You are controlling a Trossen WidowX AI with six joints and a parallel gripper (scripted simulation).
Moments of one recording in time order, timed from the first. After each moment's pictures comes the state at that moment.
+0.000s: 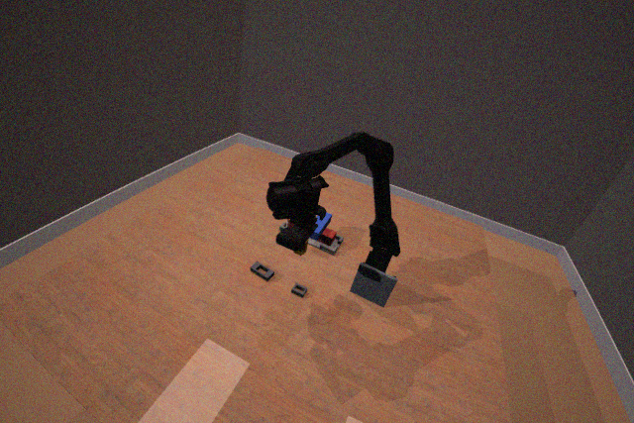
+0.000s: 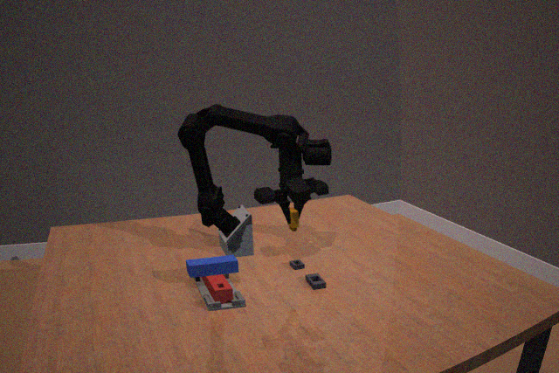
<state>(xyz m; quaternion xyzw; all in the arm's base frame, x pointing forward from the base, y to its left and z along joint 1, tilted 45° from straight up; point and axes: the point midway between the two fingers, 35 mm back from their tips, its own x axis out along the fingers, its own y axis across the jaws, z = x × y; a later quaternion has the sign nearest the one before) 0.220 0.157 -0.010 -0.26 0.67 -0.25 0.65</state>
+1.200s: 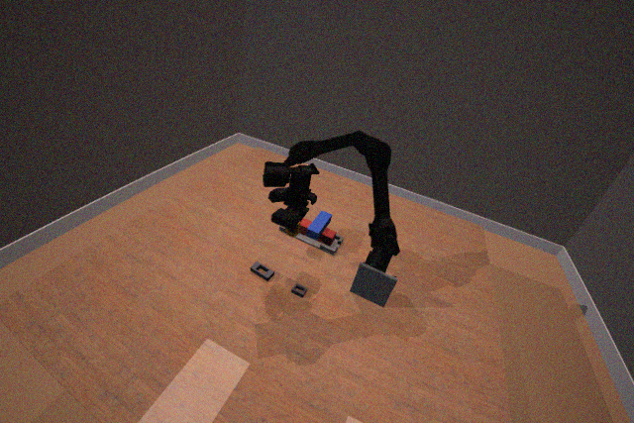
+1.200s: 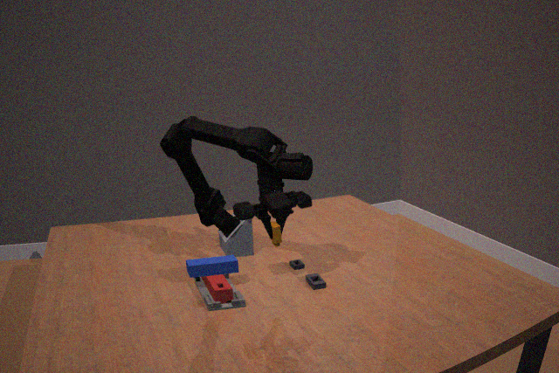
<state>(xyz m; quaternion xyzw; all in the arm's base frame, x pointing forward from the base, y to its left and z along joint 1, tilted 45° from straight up) 0.281 0.096 0.030 -0.25 0.67 -0.24 0.66</state>
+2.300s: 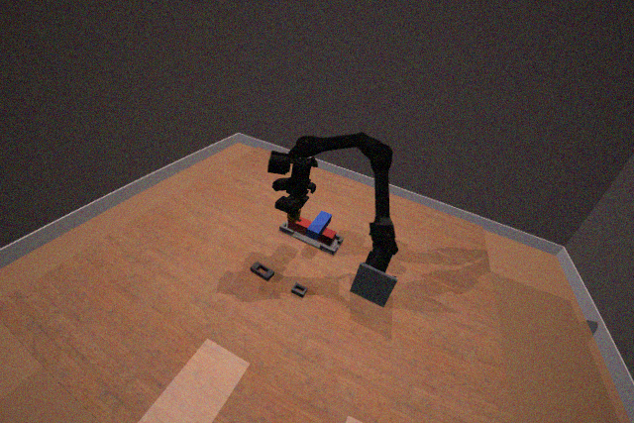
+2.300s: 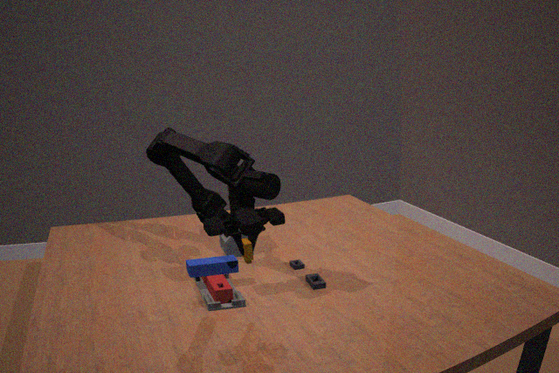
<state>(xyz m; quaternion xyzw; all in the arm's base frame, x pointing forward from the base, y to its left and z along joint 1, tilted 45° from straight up) 0.322 0.020 0.076 -0.26 0.67 -0.24 0.66</state>
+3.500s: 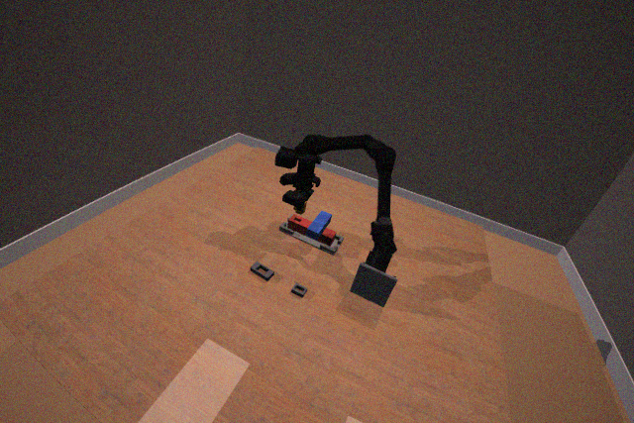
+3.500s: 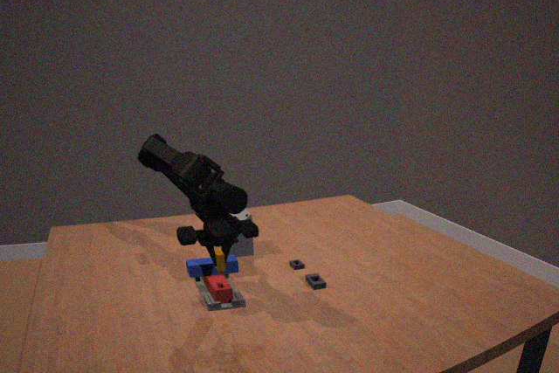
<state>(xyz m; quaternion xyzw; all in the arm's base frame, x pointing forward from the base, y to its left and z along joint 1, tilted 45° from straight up) 0.334 -0.042 0.115 -0.27 0.66 -0.26 0.65</state>
